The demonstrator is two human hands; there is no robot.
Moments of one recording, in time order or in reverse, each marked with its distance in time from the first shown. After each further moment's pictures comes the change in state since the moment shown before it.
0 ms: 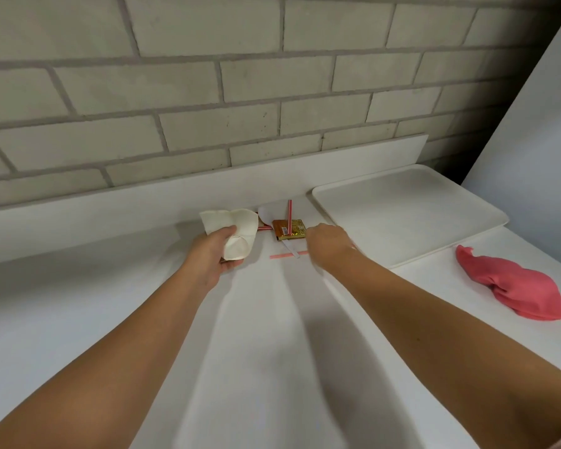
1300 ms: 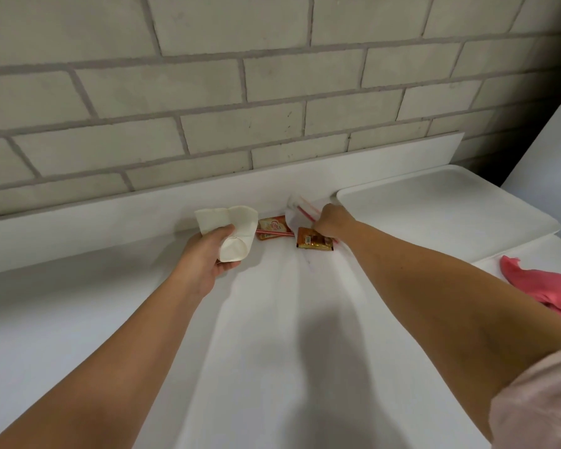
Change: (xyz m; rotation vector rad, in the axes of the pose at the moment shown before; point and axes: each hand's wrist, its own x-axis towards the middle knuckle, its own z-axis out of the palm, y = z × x) left_hand 0.015 0.015 -0.034 0.011 0.020 0.090; right_hand 0.089 -0.005 0.001 0.560 -0.097 0.202
